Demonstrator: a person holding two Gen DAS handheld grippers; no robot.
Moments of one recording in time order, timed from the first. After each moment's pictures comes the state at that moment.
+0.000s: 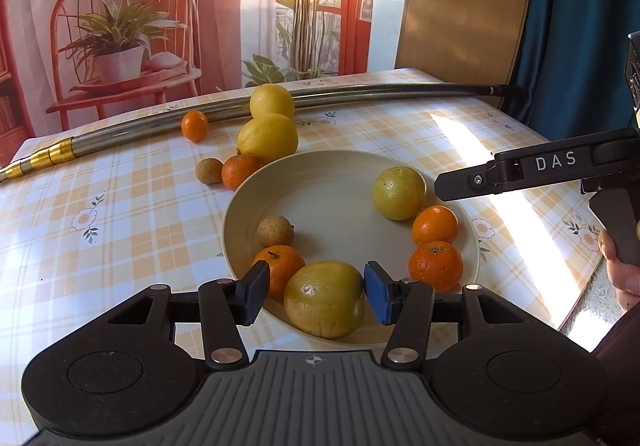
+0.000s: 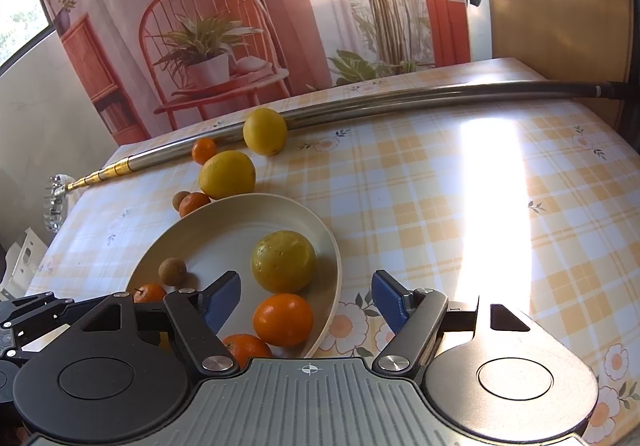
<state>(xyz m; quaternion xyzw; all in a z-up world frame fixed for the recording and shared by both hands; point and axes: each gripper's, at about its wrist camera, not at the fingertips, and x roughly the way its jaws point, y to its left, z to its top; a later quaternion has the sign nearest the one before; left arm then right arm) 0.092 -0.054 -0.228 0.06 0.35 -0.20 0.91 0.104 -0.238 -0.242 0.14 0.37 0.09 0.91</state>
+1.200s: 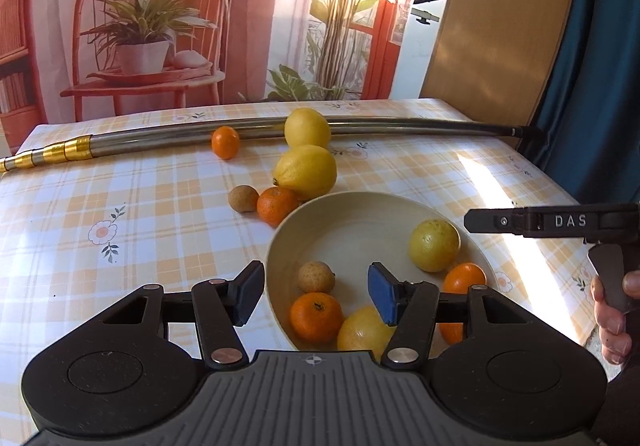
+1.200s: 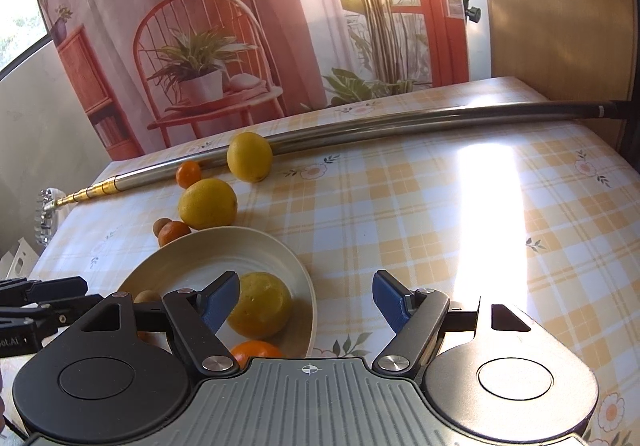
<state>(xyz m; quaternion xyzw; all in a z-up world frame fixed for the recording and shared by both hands) 0.130 -0.025 -0.211 0.00 0.35 -0.18 0.92 0.130 -0.249 -0.246 0.13 0.35 0.08 0.93</state>
